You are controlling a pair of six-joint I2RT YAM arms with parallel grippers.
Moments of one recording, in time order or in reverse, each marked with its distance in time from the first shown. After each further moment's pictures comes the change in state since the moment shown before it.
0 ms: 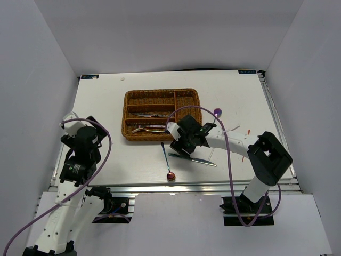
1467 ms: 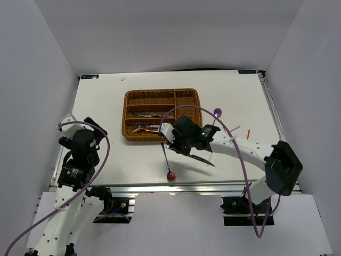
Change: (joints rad) left arm 0.000 -0.048 0.000 0.000 0.000 0.000; right arm 0.124 -0.121 0.043 -0.071 0.002 0.021
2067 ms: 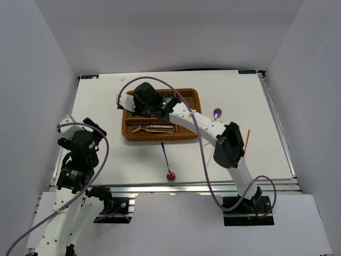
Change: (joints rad) left arm 0.000 -0.021 0.000 0.000 -0.001 0.000; right arm 0.013 0.608 1.015 -0.092 0.114 -0.383
